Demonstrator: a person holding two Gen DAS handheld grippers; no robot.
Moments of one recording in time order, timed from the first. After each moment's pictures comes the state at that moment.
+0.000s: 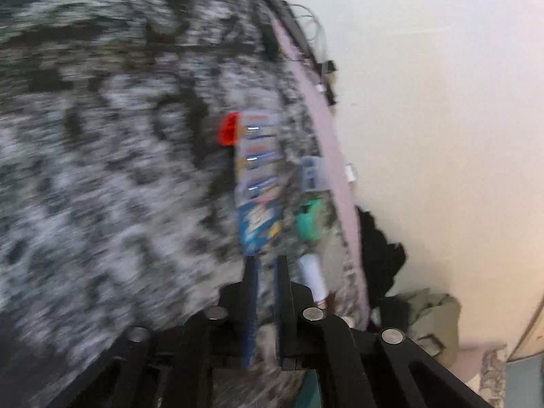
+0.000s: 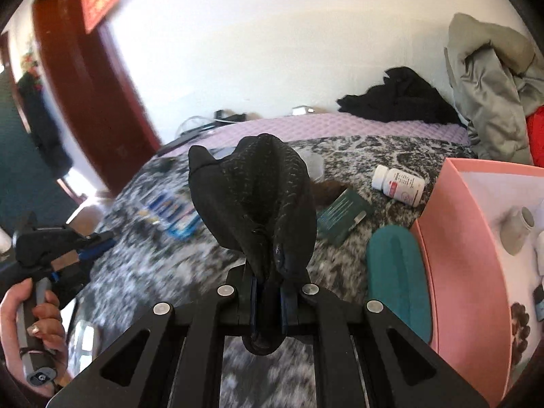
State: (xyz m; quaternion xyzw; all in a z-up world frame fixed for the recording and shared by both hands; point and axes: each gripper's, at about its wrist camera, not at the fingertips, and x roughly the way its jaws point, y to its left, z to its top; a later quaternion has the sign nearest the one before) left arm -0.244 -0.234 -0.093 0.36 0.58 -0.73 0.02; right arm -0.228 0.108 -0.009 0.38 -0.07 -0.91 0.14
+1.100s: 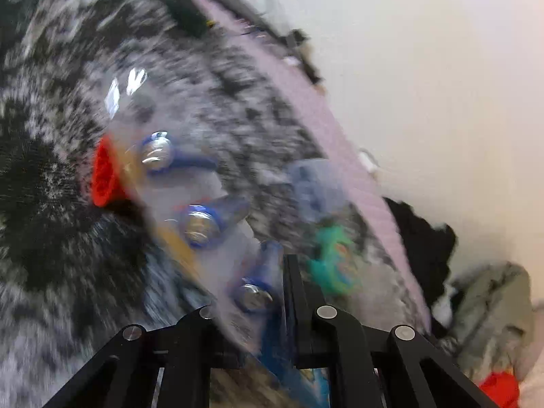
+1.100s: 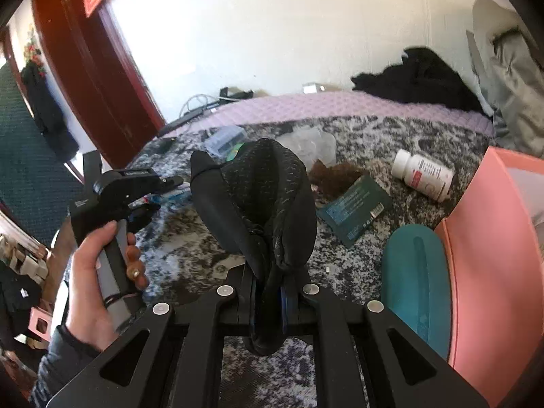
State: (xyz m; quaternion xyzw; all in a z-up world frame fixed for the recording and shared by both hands) left arm -0.382 -0.186 -0.122 0.35 0.44 -0.83 0.00; right arm -0.272 0.106 -0.038 0.41 -0.06 -0.90 0.17
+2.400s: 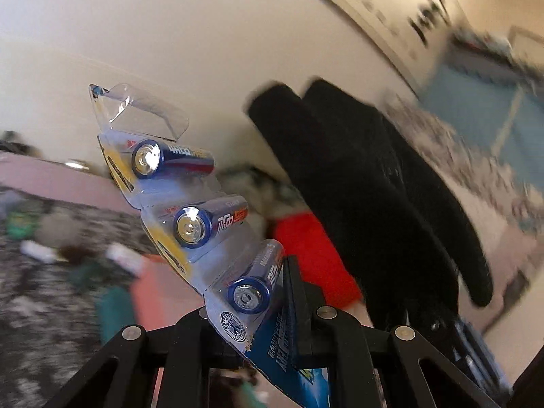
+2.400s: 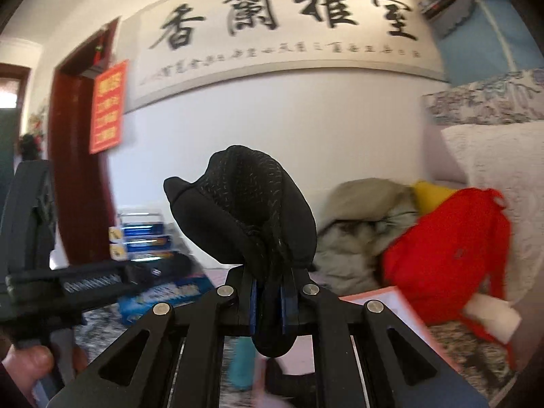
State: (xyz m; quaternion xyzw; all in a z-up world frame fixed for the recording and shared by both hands) left arm -0.139 0.167 0.161 0.27 0.17 -0.90 -0.30; right arm 0.006 0.305 0.197 0.09 -0.04 -1.00 0.00
